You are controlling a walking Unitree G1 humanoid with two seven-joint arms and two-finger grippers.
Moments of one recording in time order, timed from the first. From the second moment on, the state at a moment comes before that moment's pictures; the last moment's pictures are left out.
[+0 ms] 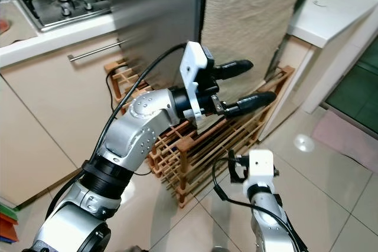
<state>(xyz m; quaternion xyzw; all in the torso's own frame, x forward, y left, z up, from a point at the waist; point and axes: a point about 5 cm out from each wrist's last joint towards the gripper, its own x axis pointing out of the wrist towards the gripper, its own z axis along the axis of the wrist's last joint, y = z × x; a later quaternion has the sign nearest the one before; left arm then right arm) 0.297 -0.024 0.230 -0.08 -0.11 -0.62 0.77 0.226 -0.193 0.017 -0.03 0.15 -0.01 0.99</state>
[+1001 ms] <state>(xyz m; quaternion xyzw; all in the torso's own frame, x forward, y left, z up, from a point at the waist) 0.339 0.029 0.188 -0.08 -0.04 -0.35 0.93 0.248 -0.177 0.049 -0.05 0.04 0.00 1.00</state>
